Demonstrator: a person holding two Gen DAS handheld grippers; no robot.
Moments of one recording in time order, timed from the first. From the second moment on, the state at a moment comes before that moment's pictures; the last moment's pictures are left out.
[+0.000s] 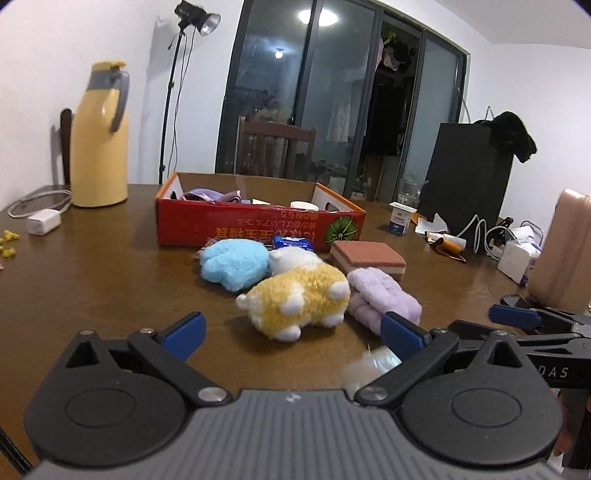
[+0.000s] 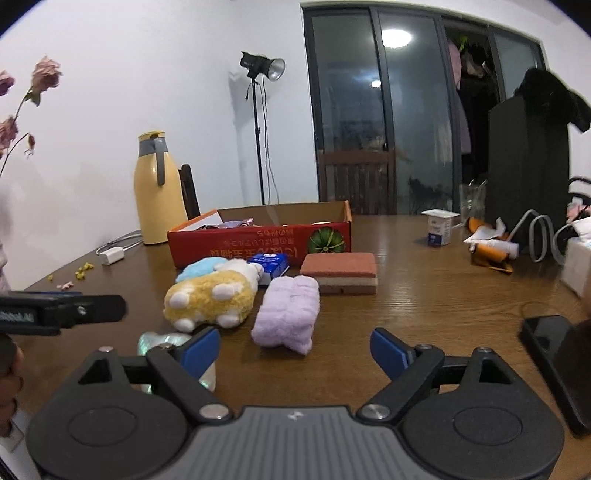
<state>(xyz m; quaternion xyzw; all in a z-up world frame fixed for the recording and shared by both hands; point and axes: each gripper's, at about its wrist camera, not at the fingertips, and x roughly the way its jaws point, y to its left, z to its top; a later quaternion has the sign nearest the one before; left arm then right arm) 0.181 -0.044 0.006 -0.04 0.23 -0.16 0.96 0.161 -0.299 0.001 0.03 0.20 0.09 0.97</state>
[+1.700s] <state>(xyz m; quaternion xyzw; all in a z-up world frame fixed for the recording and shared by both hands) 0.183 -0.040 0.049 -0.15 0.24 -0.28 0.92 0.190 -0.282 0.065 0.16 0.18 0.22 0.94</state>
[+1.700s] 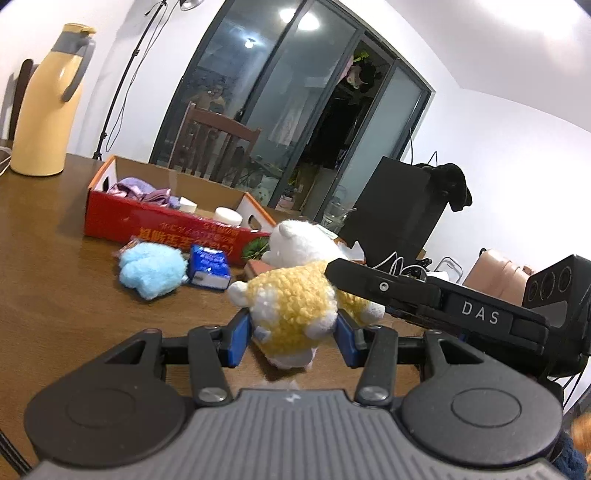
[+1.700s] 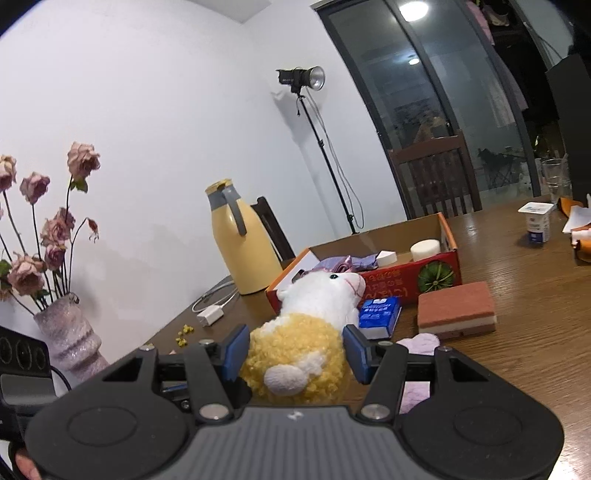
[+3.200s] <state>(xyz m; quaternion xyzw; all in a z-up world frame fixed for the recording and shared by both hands) 0.531 -0.101 0.032 -0.08 0.40 -0.26 0.87 0.554 -0.299 0.078 0.08 0.36 0.08 0.93</state>
